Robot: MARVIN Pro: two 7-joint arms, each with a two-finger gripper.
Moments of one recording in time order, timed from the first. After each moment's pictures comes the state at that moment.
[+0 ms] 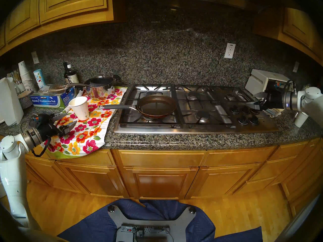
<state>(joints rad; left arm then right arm) 1.62 -1.12 -2.23 -1.58 -0.19 0.17 -1.12 0.77 -0.30 -1.21 -1.03 1.42 -0.15 0.86</state>
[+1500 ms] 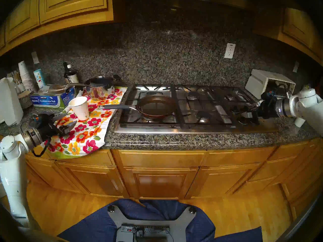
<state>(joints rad) 1.62 -1.12 -2.23 -1.58 -0.19 0.17 -1.12 1.07 -0.11 -1.27 -1.37 1.29 0.40 0.58</state>
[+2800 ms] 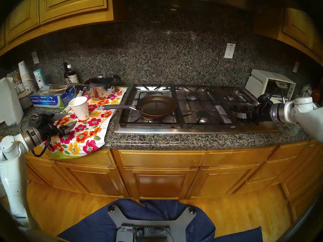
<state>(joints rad) 1.62 -1.12 -2.23 -1.58 -0.19 0.17 -1.12 1.08 -0.09 -1.35 -1.43 1.43 0.34 0.43</state>
